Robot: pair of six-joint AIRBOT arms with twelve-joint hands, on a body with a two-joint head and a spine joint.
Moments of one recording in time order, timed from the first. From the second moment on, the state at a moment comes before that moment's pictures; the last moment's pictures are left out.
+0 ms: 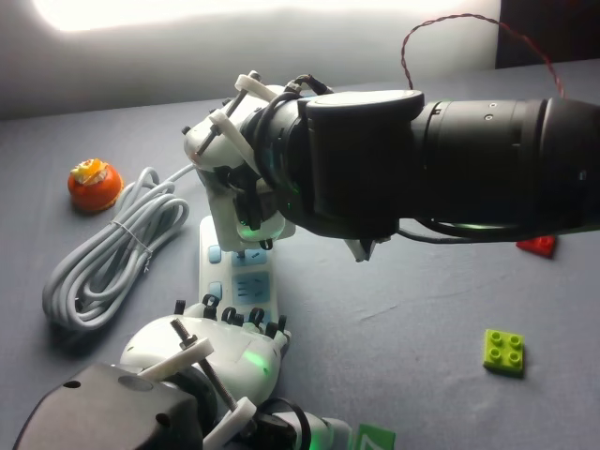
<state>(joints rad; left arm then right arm) 0.41 -1.09 0.48 -1.84 -1.08 2.55 -0.11 -1.72 1.35 -1.12 -0.60 0.10</state>
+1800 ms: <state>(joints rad) 0.42 -1.09 0.47 -1.84 -1.09 2.54 -0.18 -1.75 1.35 -1.23 -0.58 0.16</state>
